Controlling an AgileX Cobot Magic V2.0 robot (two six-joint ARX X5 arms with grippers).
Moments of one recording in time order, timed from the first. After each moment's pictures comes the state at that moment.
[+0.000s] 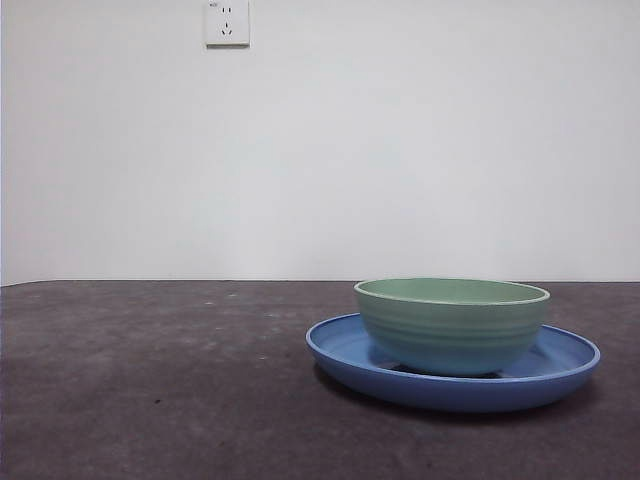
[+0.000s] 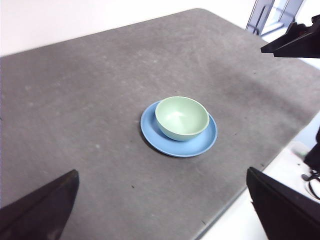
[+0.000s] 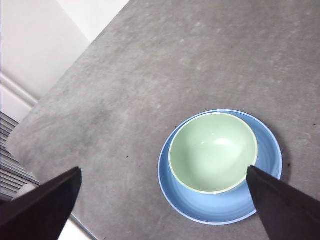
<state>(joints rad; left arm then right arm) -0.75 0.48 1.28 -1.20 0.04 -0.10 0.12 0.62 0.90 -0.82 -0.63 0.16</state>
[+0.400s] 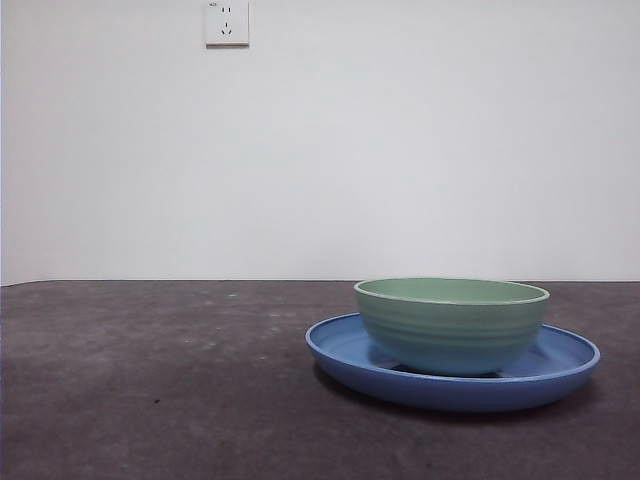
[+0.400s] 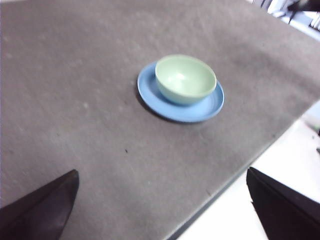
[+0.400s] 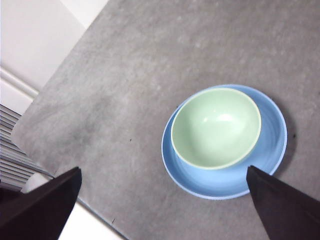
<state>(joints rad) -0.75 0.24 0.87 -1.09 0.06 -0.14 0.12 0.62 0.90 -0.91 -0.63 0.18</state>
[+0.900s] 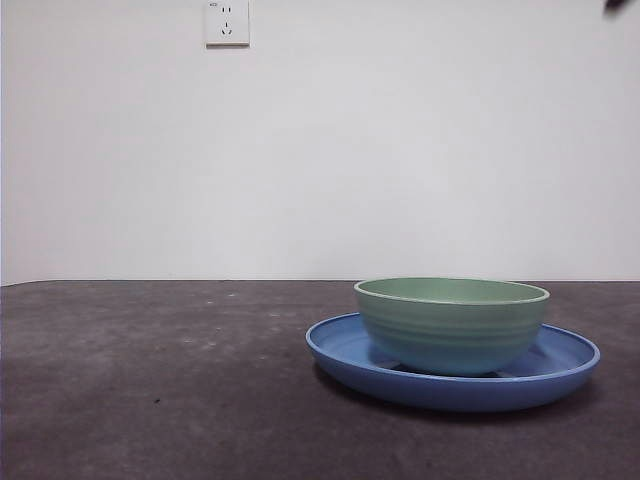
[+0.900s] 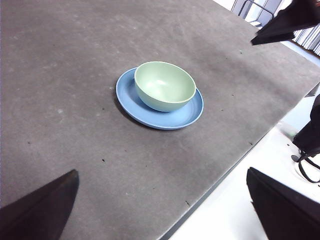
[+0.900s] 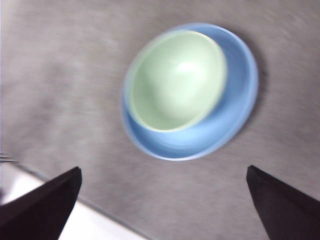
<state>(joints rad) -0.75 0.24 0.84 -1.02 0.13 -0.19 0.12 0.82 0.90 -1.00 -0.51 0.21</state>
